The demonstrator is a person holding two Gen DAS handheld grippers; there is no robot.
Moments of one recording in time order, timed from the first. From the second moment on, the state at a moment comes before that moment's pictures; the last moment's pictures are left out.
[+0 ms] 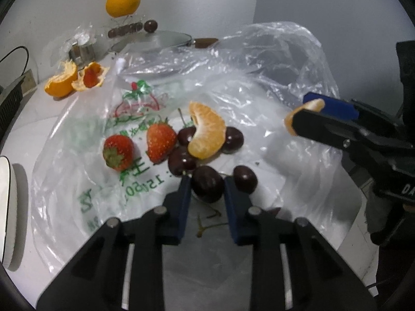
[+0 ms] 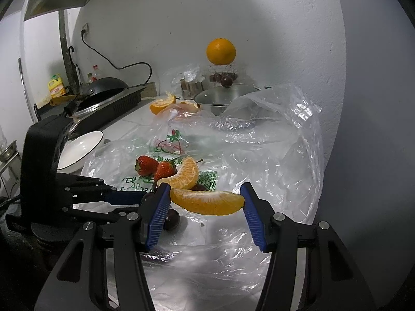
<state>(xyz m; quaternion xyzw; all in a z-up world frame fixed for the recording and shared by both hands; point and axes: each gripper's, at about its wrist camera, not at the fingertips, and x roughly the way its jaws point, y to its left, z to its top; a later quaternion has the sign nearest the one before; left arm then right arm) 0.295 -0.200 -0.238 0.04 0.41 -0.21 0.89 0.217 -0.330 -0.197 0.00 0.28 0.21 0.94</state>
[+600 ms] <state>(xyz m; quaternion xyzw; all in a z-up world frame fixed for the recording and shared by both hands) 0.268 -0.175 -0.201 0.03 0.37 -0.22 0.90 0.206 -0.307 -0.178 -0.01 0.27 0.21 0.94</state>
